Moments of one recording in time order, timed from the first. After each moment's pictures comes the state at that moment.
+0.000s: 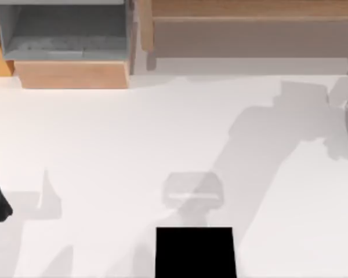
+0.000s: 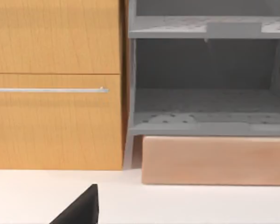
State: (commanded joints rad) left arm 0.00 0.00 0.00 0.00 0.00 0.00; right arm -0.14 2.42 1.85 -1.00 0.01 -1.09
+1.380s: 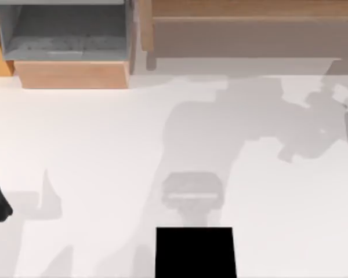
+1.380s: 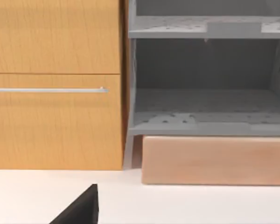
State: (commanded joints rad) left arm 0.00 0.00 0.00 0.00 0.00 0.00; right arm -0.14 2.32 2.17 -1.40 0.00 -1.07
